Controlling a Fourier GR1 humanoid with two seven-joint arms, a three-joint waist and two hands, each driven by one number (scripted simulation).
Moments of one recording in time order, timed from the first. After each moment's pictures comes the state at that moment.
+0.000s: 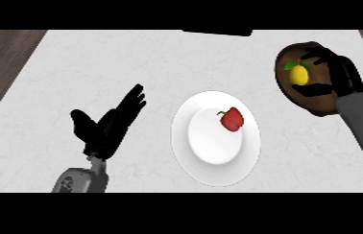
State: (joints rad) left arm -0.13 0.05 -0.15 -1.52 0.18 -0.09 0.22; right arm -0.87 -0.52 -0.04 -0.16 0.40 -0.41 -0.61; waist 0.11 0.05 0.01
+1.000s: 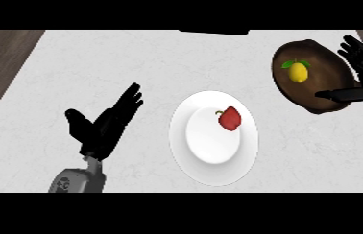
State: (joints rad) left arm -0.12 0.06 -0.14 -1.55 0.19 -0.09 0.24; right arm -0.86 -0.64 -0.28 -0.09 0.15 0.23 -0.75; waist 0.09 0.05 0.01
